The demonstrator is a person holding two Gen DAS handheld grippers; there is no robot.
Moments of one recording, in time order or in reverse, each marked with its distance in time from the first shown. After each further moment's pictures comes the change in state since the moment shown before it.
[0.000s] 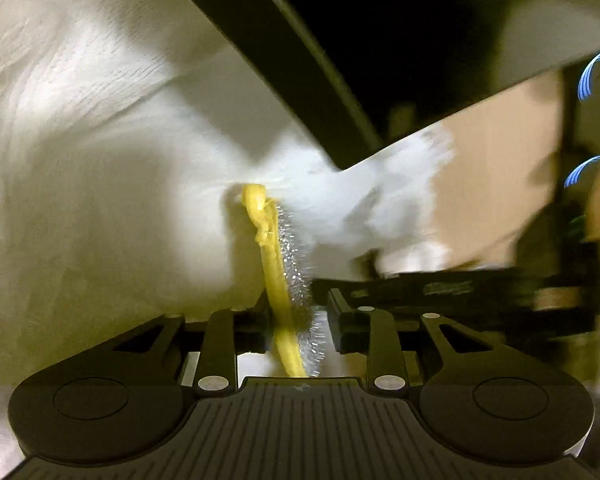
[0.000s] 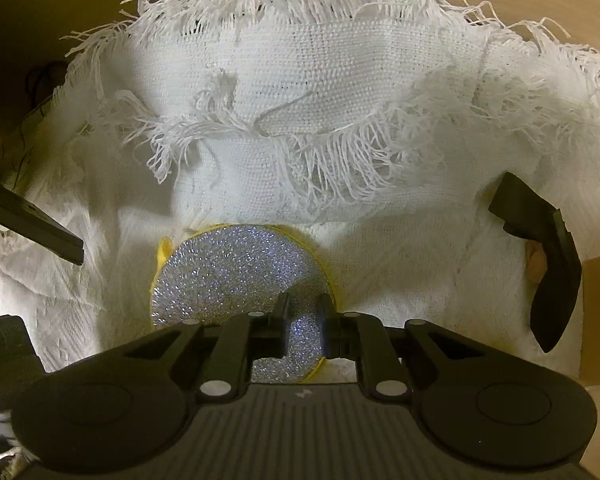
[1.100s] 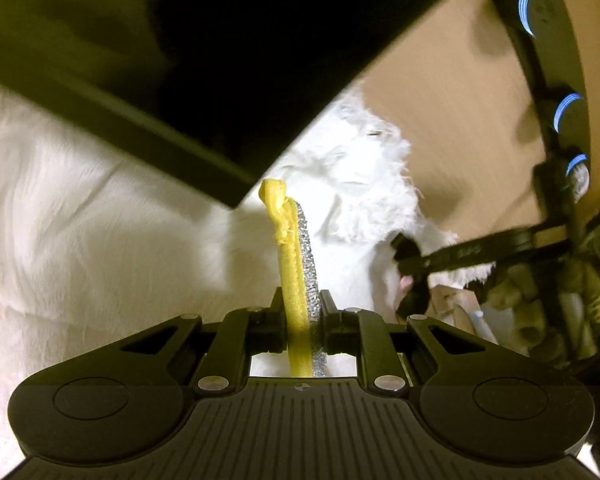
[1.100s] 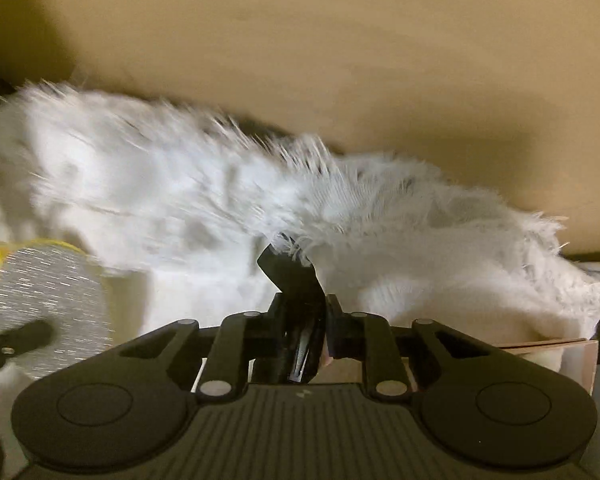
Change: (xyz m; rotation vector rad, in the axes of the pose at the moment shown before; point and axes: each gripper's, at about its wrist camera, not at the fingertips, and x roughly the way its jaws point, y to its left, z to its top) left arm -0.016 -0.061 -0.005 0.248 -0.077 0.101; right arm -0.076 -0.065 0.038 -0.171 -0.068 -0.242
